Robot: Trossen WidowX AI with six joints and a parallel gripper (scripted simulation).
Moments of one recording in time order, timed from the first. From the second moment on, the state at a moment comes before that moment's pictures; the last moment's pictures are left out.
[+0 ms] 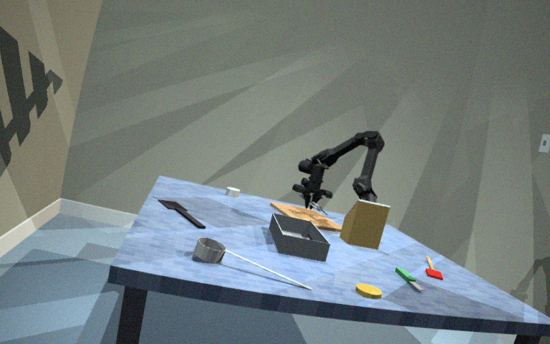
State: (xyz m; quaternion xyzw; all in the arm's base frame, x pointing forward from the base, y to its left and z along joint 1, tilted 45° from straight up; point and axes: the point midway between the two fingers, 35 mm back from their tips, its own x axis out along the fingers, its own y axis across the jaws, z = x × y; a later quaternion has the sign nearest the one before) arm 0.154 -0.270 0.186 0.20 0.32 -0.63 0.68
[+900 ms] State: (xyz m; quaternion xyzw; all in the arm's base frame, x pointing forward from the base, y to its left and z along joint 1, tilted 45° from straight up) arm 0.165 -0.280 0.229 0.20 0.32 -0.63 0.68
